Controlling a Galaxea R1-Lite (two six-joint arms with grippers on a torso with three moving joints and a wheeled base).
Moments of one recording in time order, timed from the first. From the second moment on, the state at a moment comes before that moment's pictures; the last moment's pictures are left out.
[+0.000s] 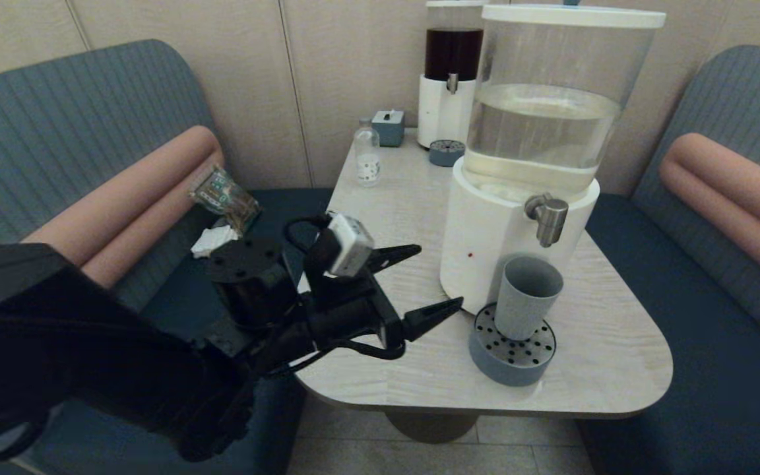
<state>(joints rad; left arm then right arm) -0.61 2.01 -0.78 -1.40 -0.51 0.10 0.00 0.00 -0.01 0.01 -0.02 0.02</state>
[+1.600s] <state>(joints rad) -0.81 2.48 -1.28 -1.38 -0.30 0.07 0.00 0.00 -0.01 0.01 -0.02 0.02</state>
